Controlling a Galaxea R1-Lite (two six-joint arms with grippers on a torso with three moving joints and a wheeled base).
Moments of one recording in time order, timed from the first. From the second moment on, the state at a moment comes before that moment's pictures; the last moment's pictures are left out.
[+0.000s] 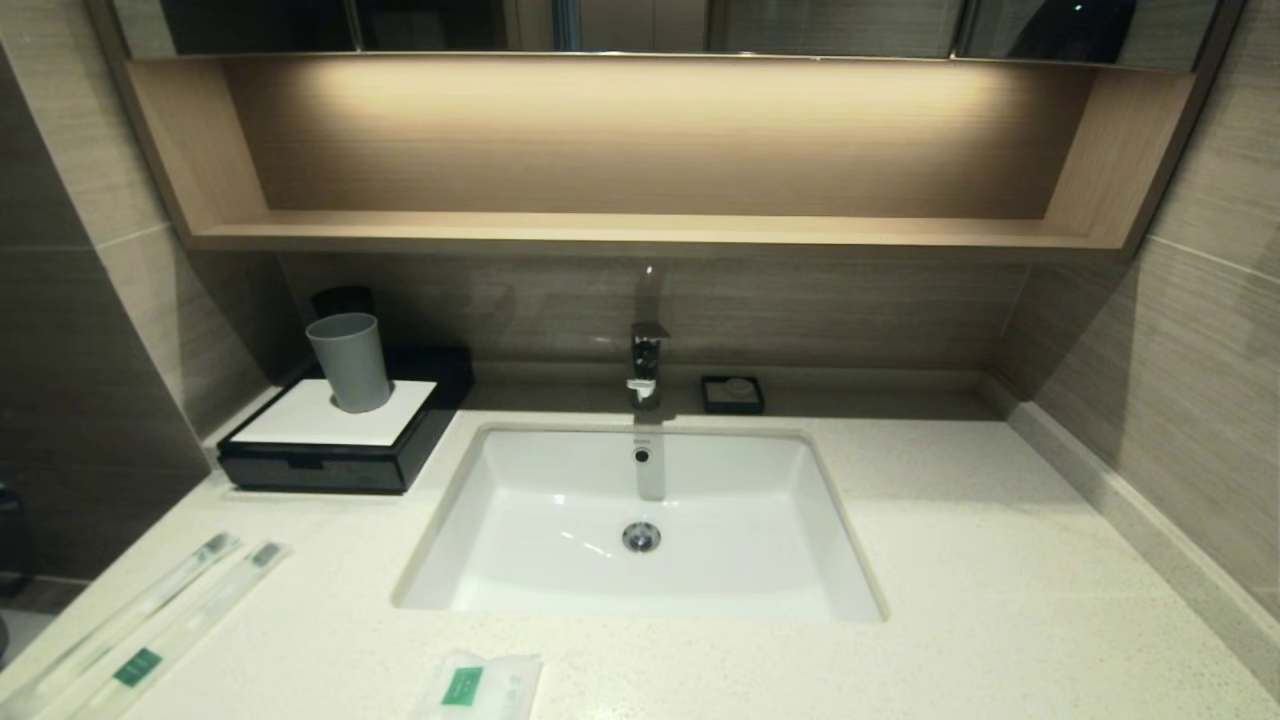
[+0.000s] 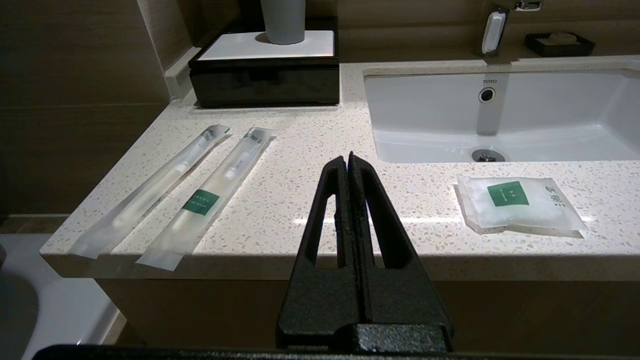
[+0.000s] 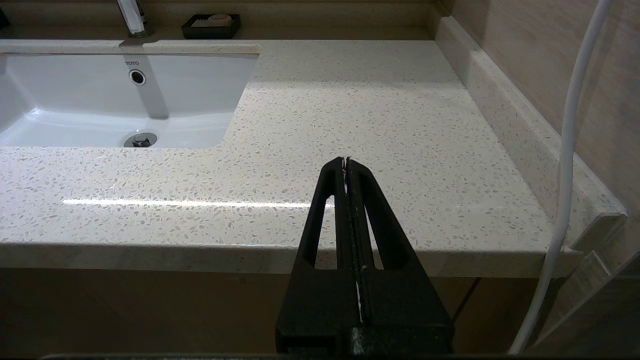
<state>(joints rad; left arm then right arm) 0.00 0.00 0.00 -0.04 -0.03 0.05 0.00 0.00 0.00 0.00 0.00 0.00</state>
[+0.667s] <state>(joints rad) 0.00 0.00 -0.13 0.03 0.01 0.05 0.00 0.00 0.00 0.00 0.00 0.00</state>
